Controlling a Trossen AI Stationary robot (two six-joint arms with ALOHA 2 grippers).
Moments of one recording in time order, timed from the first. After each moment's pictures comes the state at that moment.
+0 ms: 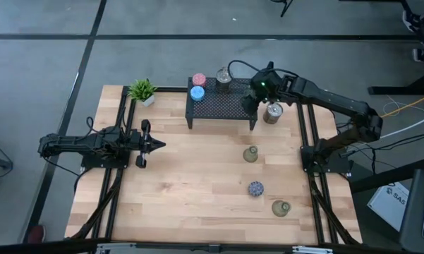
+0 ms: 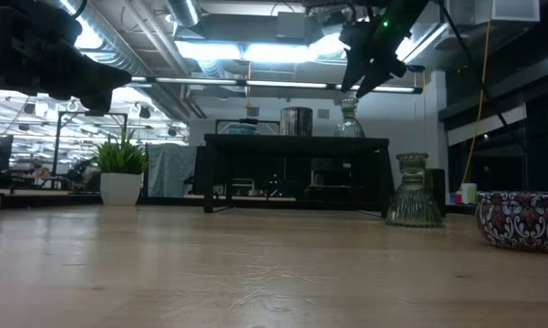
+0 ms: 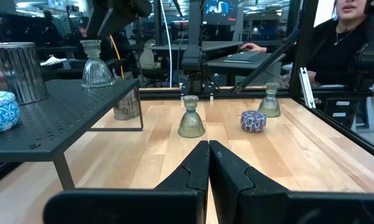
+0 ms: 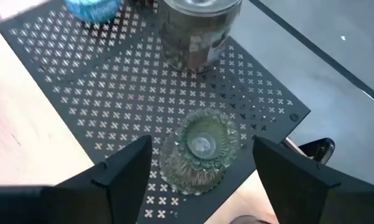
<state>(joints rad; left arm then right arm) 0.03 0.03 0.01 0.01 -0.01 0.00 -0.41 1.41 1.34 -0.80 0.24 0.18</state>
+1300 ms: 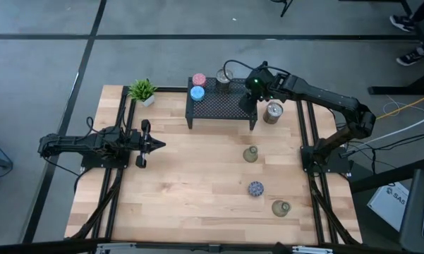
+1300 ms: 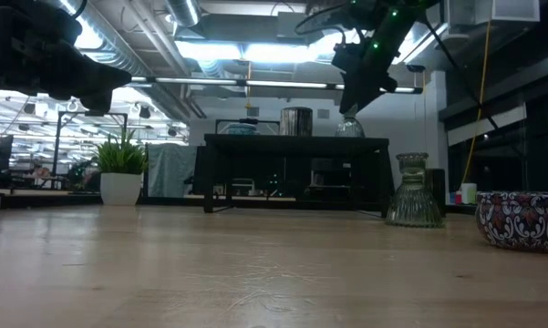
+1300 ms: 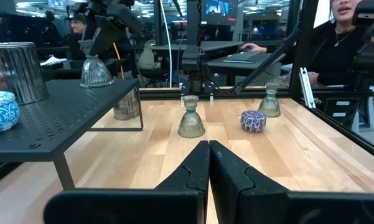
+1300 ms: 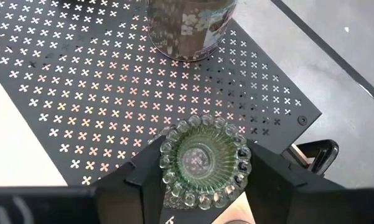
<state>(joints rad) 0.03 0.03 0.01 0.01 -0.01 0.00 -0.48 1.51 1.34 -0.77 0.21 0.10</state>
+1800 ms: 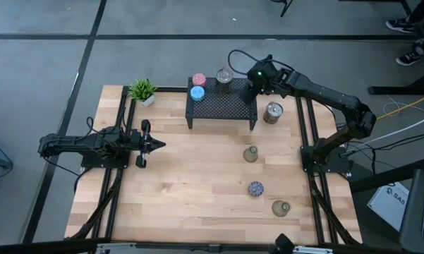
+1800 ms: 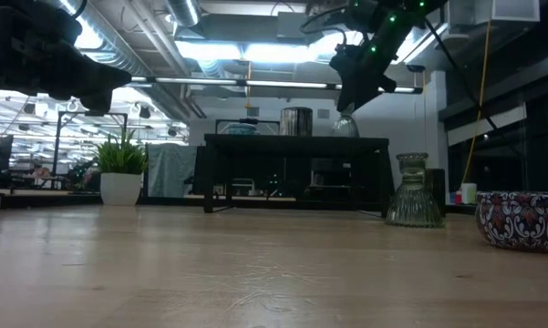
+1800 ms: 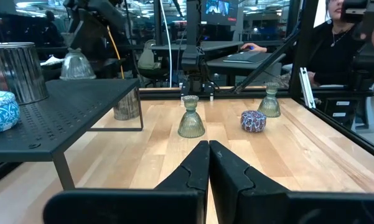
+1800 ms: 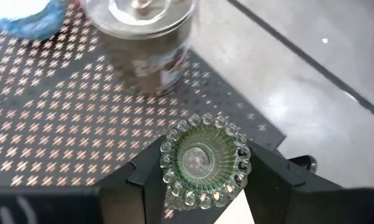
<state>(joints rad) 0.03 0.03 0.01 0.01 -0.01 0.00 -0.55 1.51 1.34 -0.68 0.21 0.09</state>
